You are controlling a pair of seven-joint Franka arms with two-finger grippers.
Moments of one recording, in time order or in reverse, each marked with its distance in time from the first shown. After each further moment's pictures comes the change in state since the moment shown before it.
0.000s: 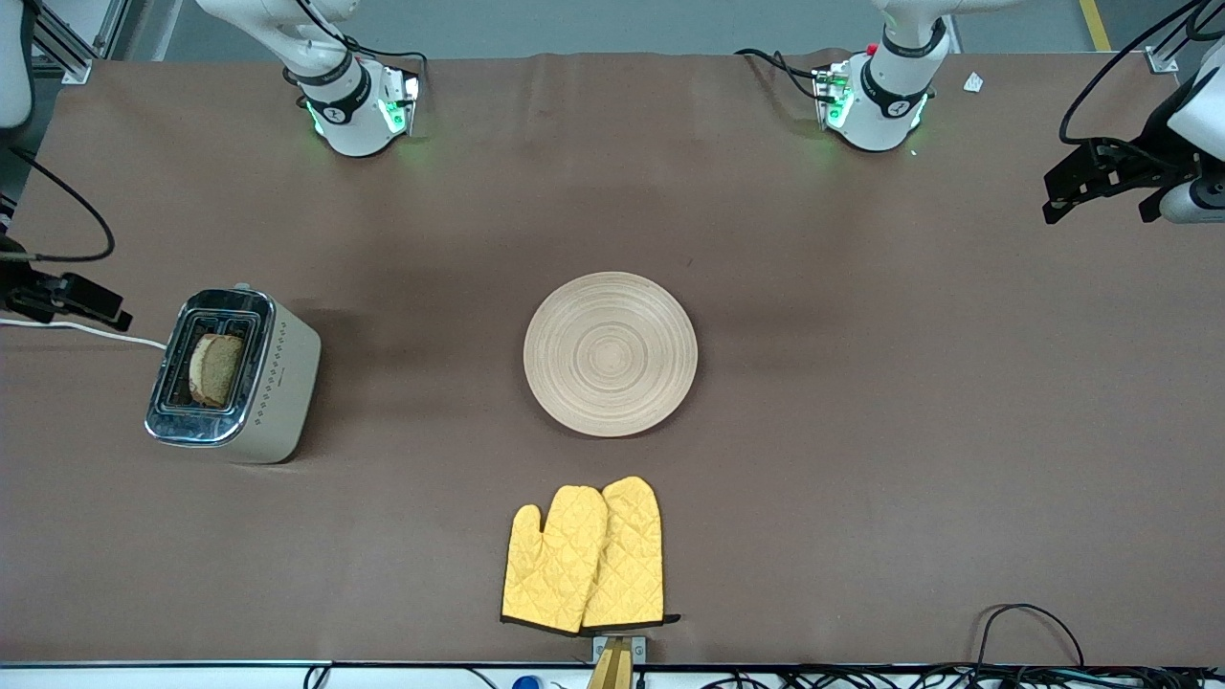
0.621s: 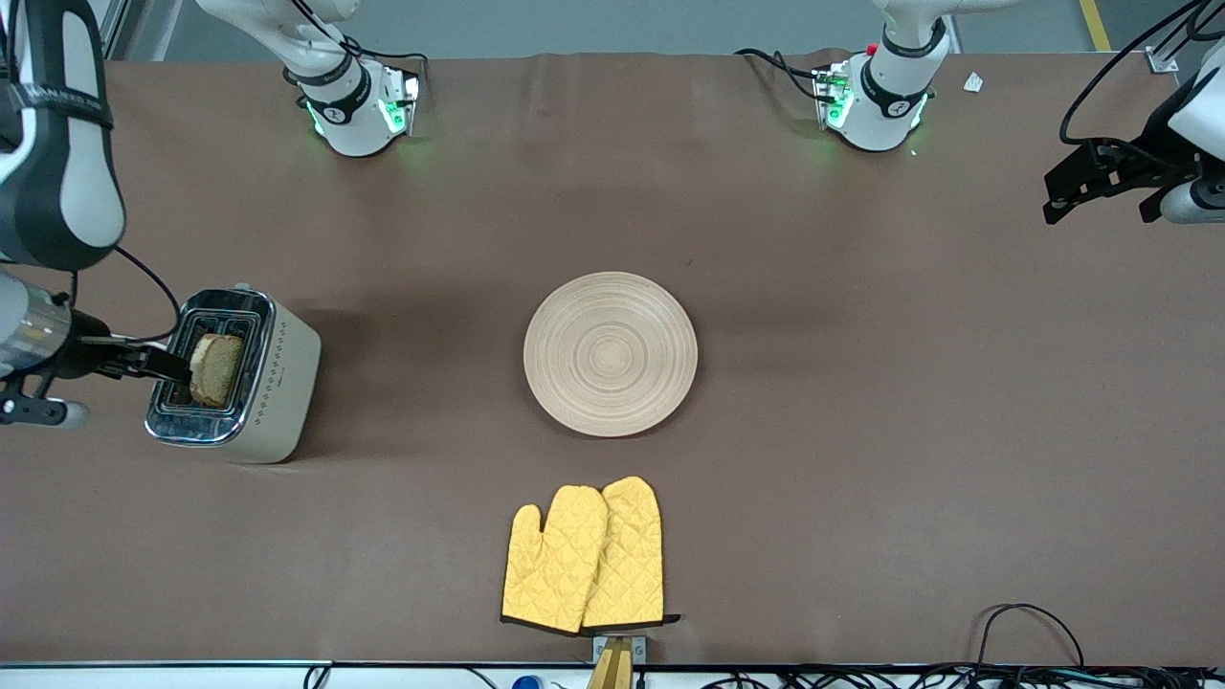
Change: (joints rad) left arm 0.000 0.001 0.000 0.002 0.000 0.000 0.000; right arm 0.006 0.158 0.007 -0.077 0.000 0.191 0.000
